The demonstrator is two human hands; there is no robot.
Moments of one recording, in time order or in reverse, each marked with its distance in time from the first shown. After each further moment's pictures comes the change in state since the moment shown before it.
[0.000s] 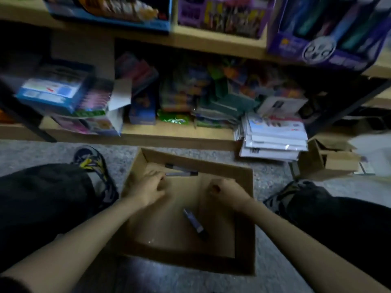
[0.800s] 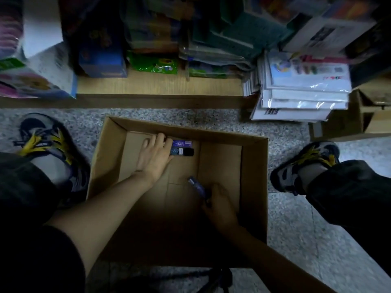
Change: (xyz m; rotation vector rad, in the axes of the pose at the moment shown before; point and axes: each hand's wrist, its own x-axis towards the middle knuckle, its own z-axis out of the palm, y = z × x) left_hand 0.107 -0.017 0.082 0.539 0.216 0.187; right_hand 0.015 0.040 0.151 0.356 0.098 0.315
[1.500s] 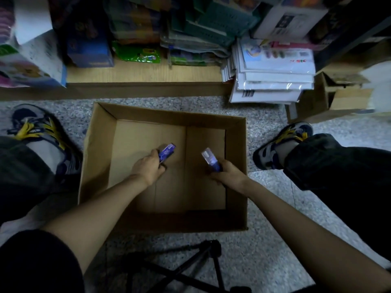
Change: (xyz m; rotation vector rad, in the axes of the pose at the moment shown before) left_hand -0.059 0.029 0.000 -0.455 -0.380 -0.244; right_hand -0.011 0.012 -0.082 0.385 -0.246 0.088
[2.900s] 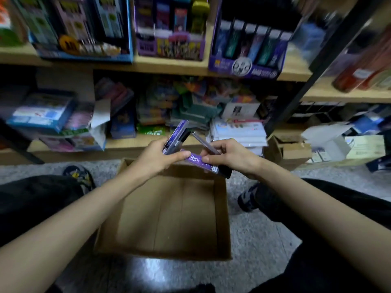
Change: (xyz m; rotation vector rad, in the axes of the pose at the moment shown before) left_hand -0.161 0.117 -0.189 -0.756 0.298 0.500; right_hand -0.155 -0.170 -0.086 -0.083 0.015 -0.583
